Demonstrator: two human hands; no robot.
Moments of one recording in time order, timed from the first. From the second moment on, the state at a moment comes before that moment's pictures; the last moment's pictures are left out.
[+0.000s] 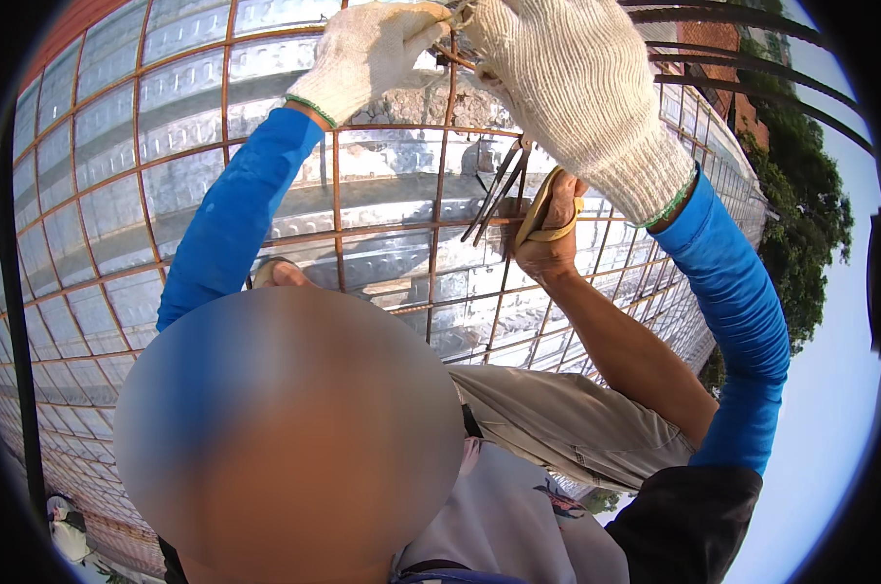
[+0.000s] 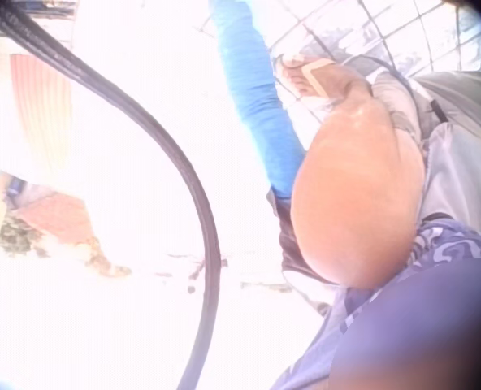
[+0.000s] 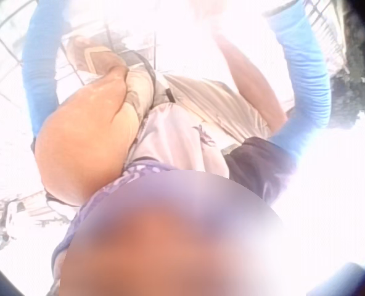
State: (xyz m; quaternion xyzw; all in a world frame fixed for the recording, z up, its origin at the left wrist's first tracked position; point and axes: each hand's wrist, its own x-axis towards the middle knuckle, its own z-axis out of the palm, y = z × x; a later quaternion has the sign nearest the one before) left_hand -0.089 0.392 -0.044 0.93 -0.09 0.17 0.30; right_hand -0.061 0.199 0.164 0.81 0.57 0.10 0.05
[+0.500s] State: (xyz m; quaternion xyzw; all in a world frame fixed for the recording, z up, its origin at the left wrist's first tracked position) left_hand -0.061 0.450 0.035 0.77 -0.13 -0.02 0.63; right_hand -0.212 0.095 0.001 0.97 -0.12 -0.18 -0.07
